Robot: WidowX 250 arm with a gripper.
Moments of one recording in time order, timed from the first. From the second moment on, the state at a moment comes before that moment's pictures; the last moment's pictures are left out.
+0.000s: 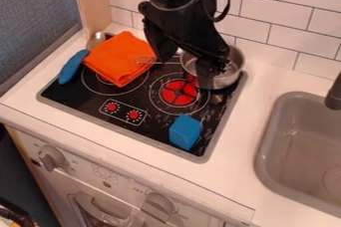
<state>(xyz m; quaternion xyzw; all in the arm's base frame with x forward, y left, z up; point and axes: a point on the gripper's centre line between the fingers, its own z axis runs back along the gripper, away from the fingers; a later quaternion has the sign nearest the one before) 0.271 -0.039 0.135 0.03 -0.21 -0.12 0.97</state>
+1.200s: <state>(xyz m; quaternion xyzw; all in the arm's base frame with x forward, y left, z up) 0.297 0.107 0.099 0.07 -0.16 0.06 0.98</state>
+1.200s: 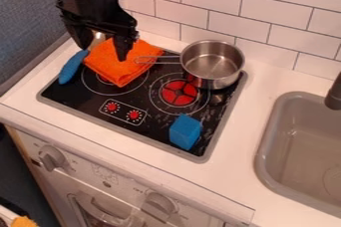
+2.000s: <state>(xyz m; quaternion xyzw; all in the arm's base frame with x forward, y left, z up) 0.316 0.172 0.042 0.07 -0.12 0.10 0.99</state>
